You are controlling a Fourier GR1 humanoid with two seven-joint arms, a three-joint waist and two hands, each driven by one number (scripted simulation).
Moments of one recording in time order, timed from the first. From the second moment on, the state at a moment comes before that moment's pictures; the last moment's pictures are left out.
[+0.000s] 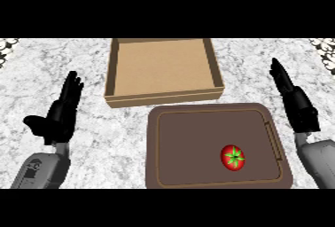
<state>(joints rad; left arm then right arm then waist) -0.21 0.25 -0.04 -1.34 0.16 0.20 -0.15 -0.30 -0.49 0.21 -1.33 -0.13 -0.20 -0.14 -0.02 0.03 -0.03</state>
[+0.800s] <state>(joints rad) -0.08 0.50 0.01 -1.28 -0.02 0.24 0.00 0.13 -0.50 0.28 -1.47 -0.10 -0.17 -0.48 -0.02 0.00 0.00</state>
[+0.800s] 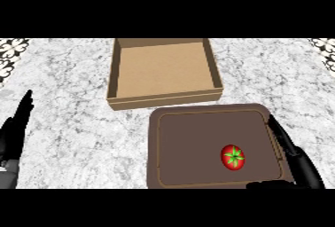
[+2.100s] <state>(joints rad) -0.10 0.48 0.04 -1.32 -0.08 0.20 0.06 -0.05 -0.80 0.41 -1.73 0.25 0.24 0.12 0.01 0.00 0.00</state>
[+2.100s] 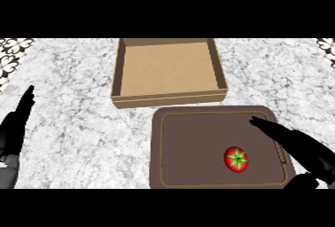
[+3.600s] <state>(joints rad) -0.10 0.39 0.15 -1.33 -0.20 0.13 0.06 -0.08 -0.41 0.36 -1.77 0.55 0.53 0.23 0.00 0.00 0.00</state>
